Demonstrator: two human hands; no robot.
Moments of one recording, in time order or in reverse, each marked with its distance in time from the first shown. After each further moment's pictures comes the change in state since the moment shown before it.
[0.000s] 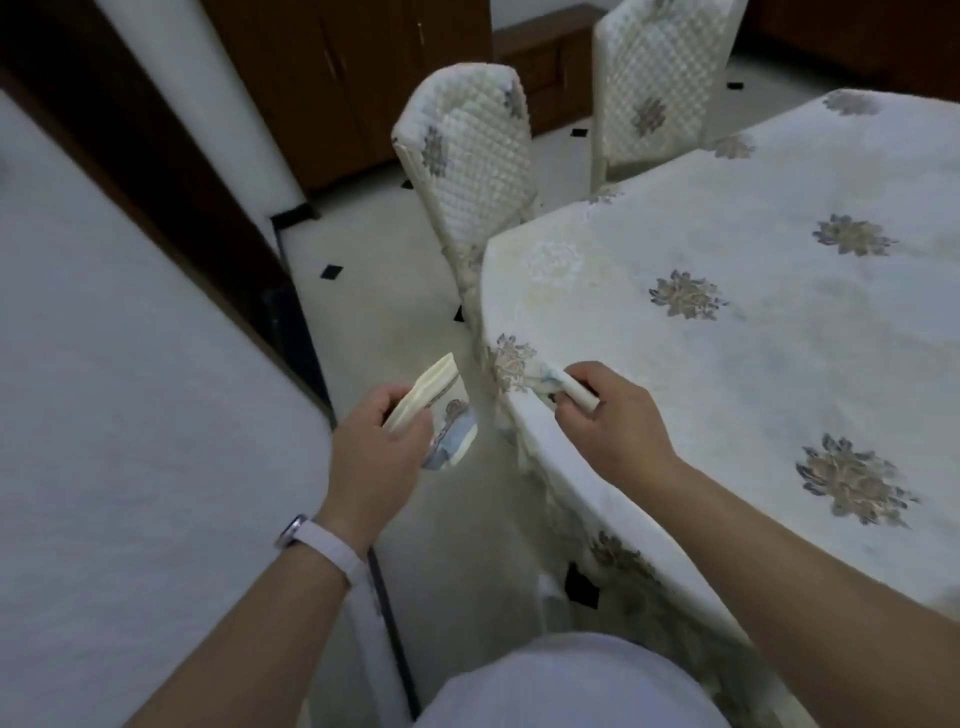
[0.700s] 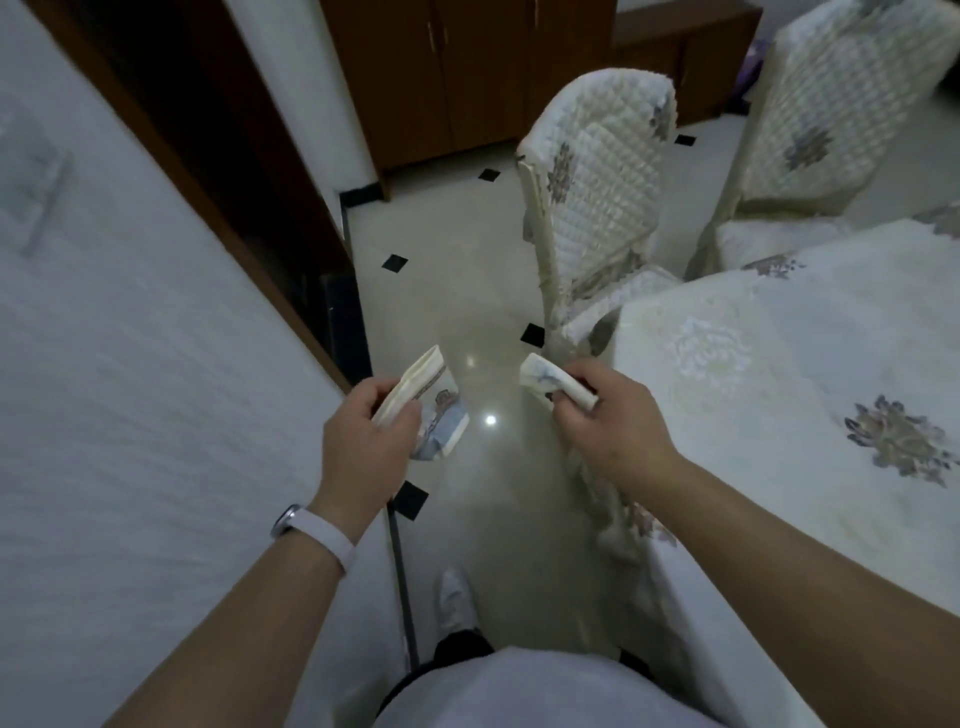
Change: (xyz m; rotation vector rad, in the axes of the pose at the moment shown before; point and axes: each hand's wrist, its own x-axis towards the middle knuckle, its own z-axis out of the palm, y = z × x) left_hand 0.245 -0.077 -0.089 -0.033 0.137 -0.062; right_hand 0.235 -0.097 0.147 -0.015 -0.142 -0.082
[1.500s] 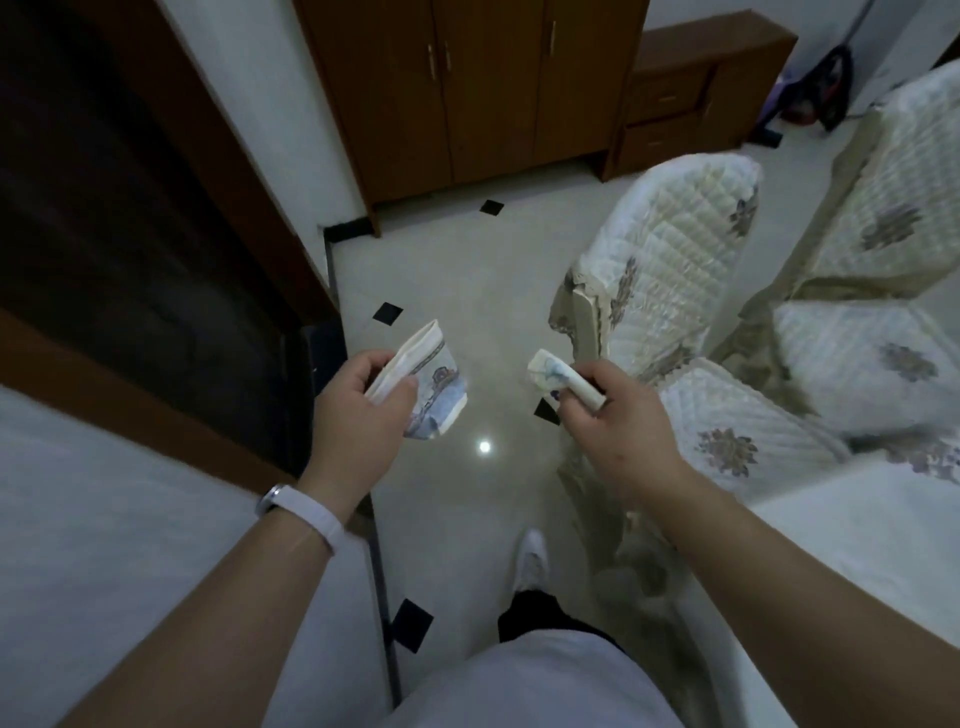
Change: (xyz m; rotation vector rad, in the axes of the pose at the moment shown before) left_hand 0.387 0.014 0.043 -0.033 -0.024 -0.012; right_hand 0.364 -0.019 0.058 0.057 0.073 0.071
